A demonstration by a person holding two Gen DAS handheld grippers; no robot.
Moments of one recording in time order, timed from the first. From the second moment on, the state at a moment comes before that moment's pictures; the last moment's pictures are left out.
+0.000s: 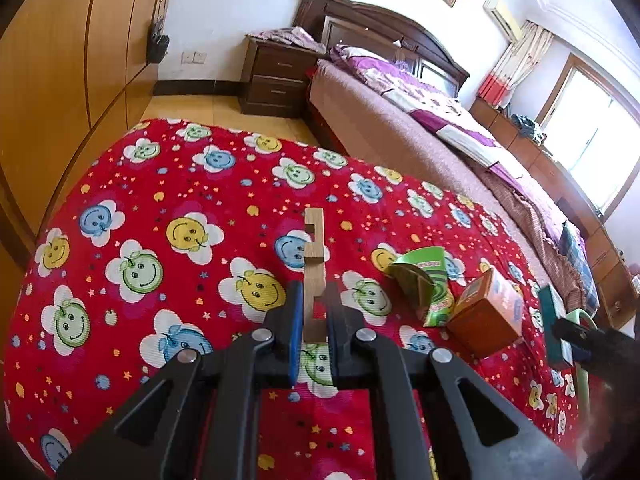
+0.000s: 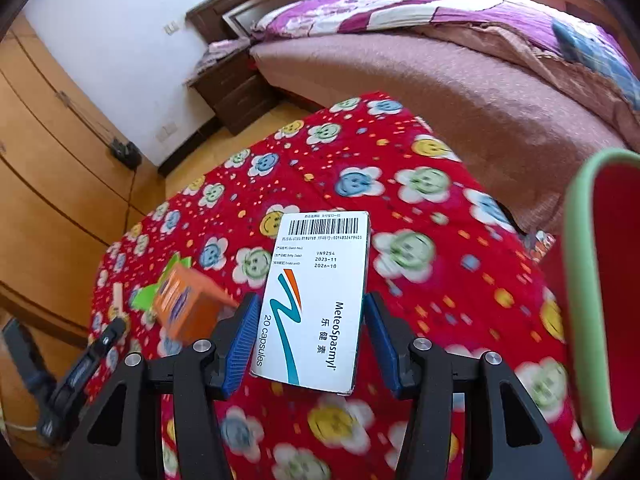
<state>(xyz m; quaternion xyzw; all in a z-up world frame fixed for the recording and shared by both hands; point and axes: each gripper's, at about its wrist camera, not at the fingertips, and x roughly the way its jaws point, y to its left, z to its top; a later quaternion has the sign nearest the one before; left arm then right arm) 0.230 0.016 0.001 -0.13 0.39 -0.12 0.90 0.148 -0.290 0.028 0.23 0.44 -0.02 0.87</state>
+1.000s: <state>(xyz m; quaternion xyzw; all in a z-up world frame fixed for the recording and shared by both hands) 0.153 -0.094 0.051 -0.06 0.37 -0.25 0.89 -0.049 -0.458 0.028 0.33 0.33 -0.22 0.86</state>
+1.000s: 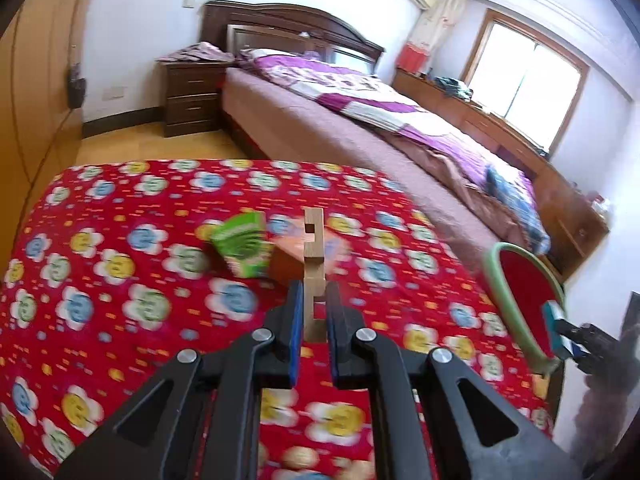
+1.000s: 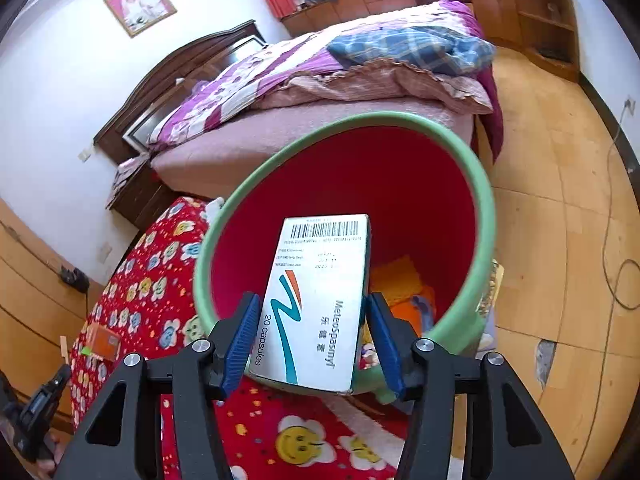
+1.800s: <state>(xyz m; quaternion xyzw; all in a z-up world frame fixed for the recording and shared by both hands) 0.076 -0.288 0.066 0.04 0.41 -0.42 0.81 -0.122 -0.465 0.061 0.28 0.27 -0.21 0.90</state>
